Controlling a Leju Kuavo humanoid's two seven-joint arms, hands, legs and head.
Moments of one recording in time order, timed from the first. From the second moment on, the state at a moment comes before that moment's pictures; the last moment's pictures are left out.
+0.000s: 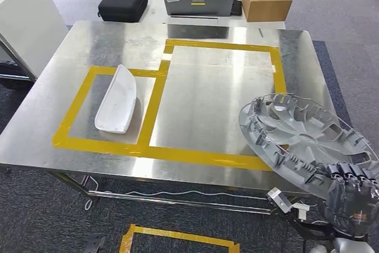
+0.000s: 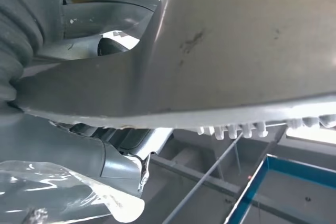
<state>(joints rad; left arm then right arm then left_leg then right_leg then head) -0.04 -0.07 0.00 -0.17 0.01 0.15 -0.07 0.26 0.34 -0.46 -1.88 1.57 -0.67 -0.46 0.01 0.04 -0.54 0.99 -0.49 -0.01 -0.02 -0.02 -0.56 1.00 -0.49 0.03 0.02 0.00</state>
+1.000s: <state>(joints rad) -0.05 -0.07 0.00 -0.17 -0.01 0.13 -0.06 0.19 0.06 -0.50 -1.67 1.57 -0.67 -0.32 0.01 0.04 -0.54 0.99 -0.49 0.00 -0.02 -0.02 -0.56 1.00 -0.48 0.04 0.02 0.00</state>
